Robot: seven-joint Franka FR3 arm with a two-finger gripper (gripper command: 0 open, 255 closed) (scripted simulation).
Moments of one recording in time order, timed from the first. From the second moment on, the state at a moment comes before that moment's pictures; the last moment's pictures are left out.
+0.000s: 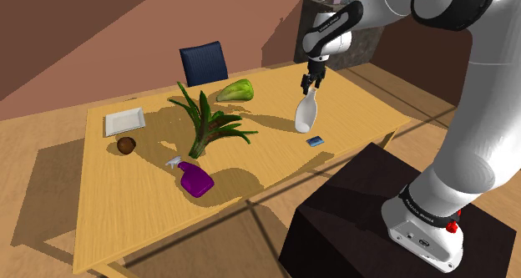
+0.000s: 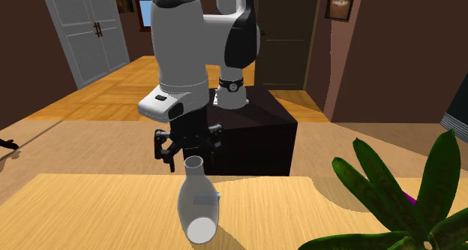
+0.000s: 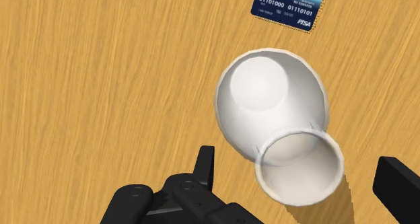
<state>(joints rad) -0.18 0.42 -0.14 -1.91 0.06 2.30 -0.40</state>
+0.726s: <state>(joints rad) -0.18 0.46 -0.14 -1.92 0.06 2.35 -0.40</state>
